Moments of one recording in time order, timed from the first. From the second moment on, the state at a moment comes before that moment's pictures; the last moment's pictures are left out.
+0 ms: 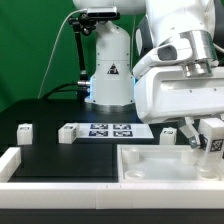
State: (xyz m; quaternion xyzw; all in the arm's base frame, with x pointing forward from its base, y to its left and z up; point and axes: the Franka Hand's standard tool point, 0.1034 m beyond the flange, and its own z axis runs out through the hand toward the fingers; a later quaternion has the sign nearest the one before) arm 0.621 0.119 0.076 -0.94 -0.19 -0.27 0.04
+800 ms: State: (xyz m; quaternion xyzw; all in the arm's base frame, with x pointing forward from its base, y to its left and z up) arm 0.616 0.116 0.056 -0.94 -0.19 -0.29 0.03
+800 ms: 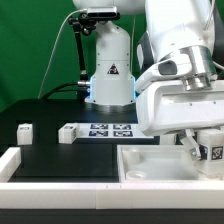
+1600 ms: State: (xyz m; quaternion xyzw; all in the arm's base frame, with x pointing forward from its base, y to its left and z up) arm 0.615 0.116 0.054 -0.94 -0.19 -0.29 0.04
